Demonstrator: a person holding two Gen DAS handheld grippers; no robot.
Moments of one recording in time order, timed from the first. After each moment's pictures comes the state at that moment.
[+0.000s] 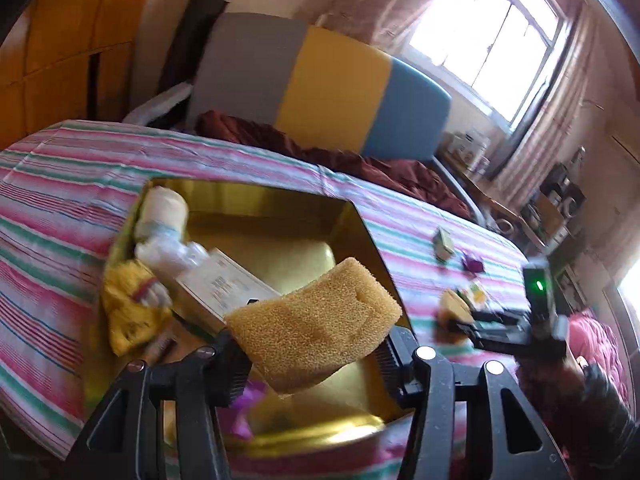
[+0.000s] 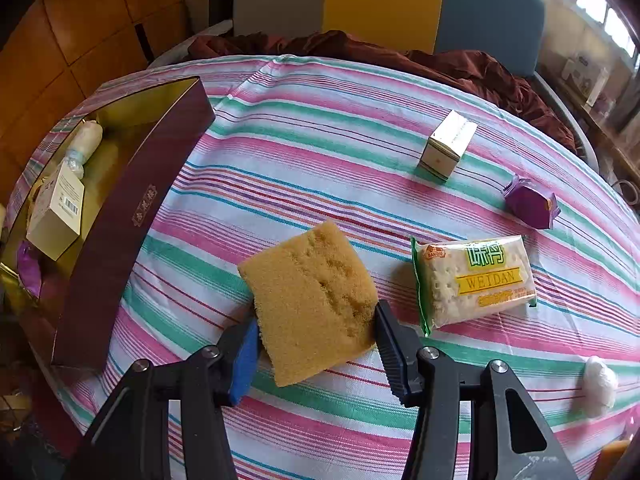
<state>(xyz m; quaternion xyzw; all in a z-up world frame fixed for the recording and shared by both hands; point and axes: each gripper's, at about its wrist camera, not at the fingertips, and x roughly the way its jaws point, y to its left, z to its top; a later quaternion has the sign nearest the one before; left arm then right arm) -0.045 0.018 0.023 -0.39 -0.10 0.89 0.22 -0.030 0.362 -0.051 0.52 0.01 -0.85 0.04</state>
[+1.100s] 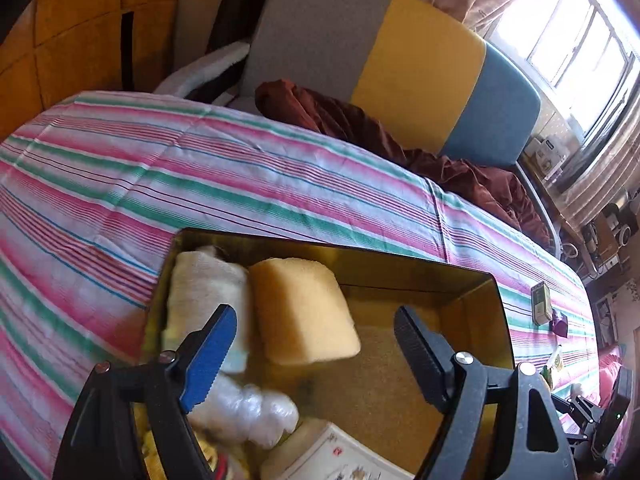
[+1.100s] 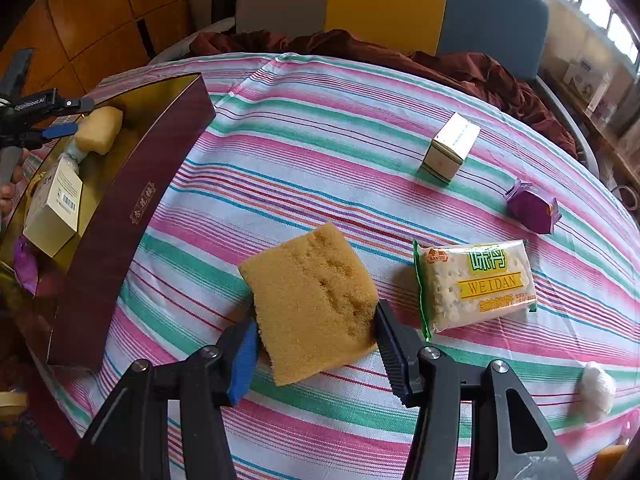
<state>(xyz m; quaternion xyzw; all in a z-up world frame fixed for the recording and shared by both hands) -0.206 0.000 -0.019 -0.47 -0.09 0.87 0.12 -0.032 0.360 -0.053 0.52 0.02 -0.85 0.03</state>
